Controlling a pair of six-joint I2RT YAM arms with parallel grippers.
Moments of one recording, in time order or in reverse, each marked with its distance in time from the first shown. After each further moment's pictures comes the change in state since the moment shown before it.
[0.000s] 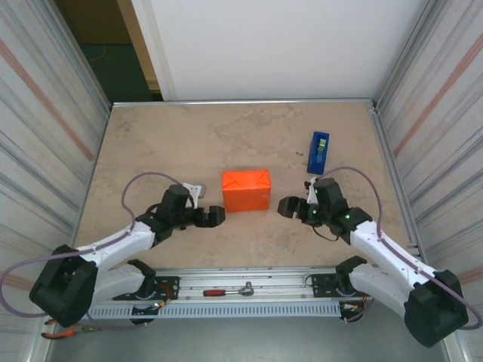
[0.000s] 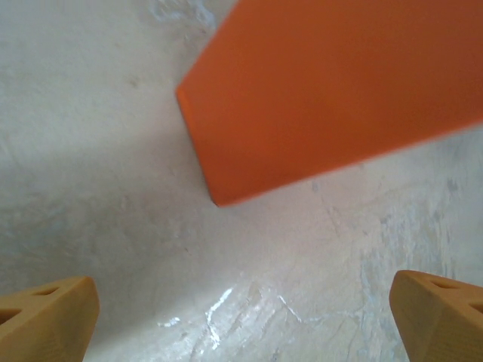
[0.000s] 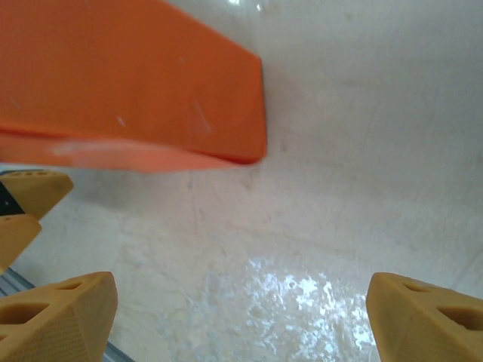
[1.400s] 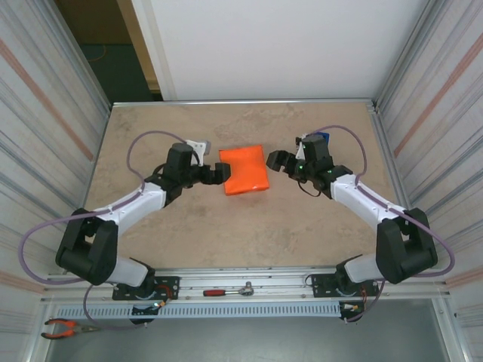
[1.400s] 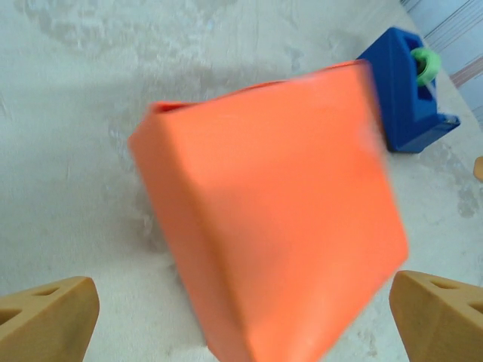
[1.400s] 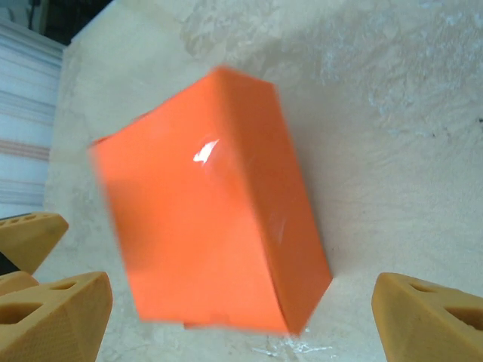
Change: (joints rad) left arm 0.136 0.317 0.453 0.006 -0.030 0.172; right arm -0.100 0.490 0.433 0.195 0.035 -0.022
